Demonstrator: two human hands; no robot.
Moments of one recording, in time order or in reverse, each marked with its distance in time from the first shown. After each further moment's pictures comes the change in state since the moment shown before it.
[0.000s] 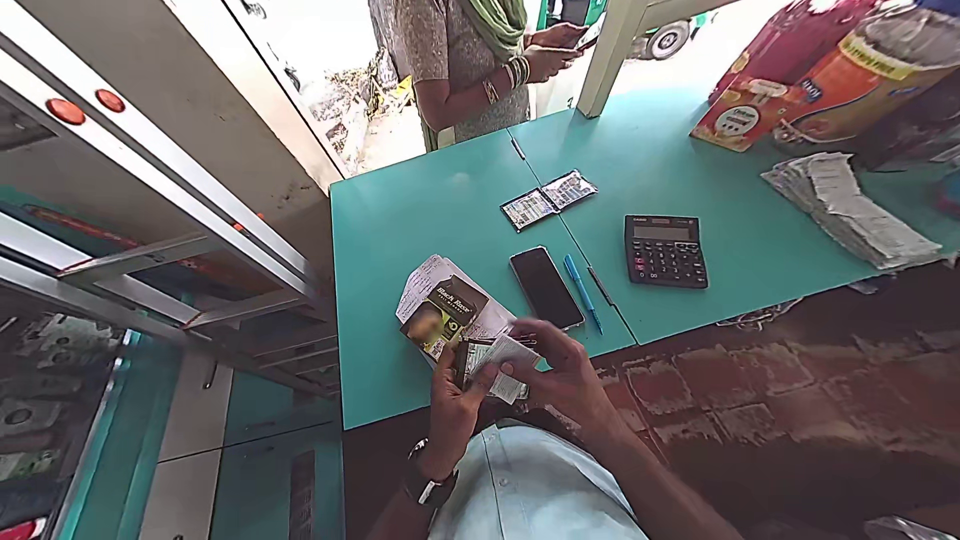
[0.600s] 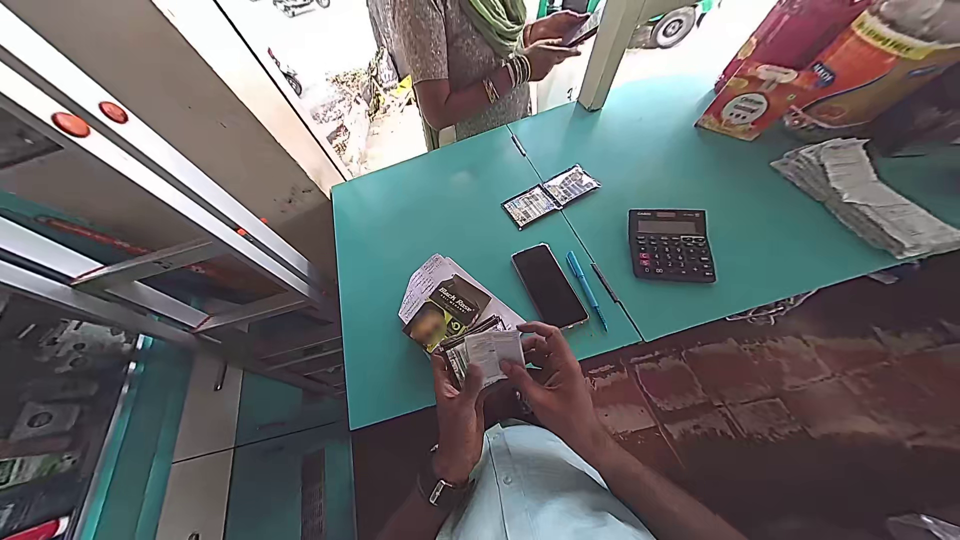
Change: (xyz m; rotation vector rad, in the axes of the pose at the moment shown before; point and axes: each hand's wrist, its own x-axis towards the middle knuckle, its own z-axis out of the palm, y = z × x) left_hand -0.008 -0.010 0.009 -0.312 0.253 -0.158; right_hand -0.017 -0.012 0.028 0.011 0.176 0.162
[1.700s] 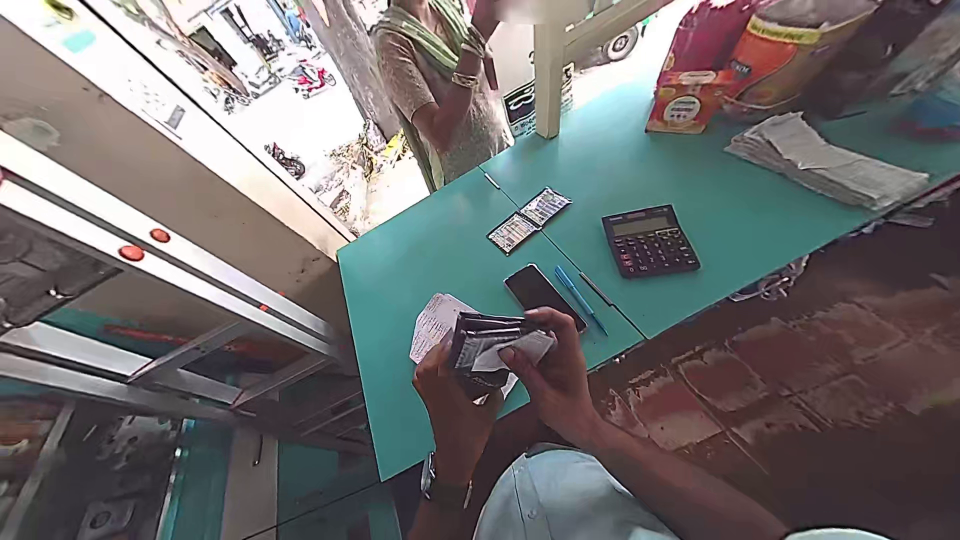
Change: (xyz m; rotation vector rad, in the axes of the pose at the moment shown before) left_hand 0.038 0.029 -0.006 1.400 -0.056 0.946; right_hand 0.037 -0.033 0.018 0.295 0.115 -0.501
